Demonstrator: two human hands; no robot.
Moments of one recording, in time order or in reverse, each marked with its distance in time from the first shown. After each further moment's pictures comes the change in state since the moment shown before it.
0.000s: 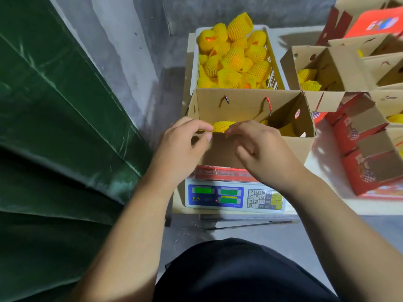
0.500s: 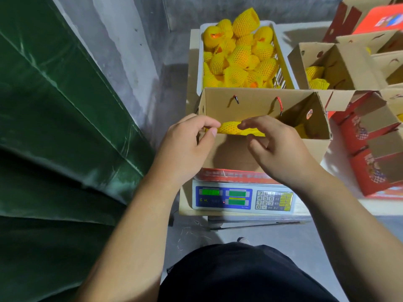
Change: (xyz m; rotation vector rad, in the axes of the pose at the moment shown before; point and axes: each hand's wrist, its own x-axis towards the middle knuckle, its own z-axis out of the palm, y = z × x) left_hand 0.009 -0.006 -0.020 -0.070 -0.041 0.011; right_hand 0.014 -0.001 0.007 0.065 0.090 0.069
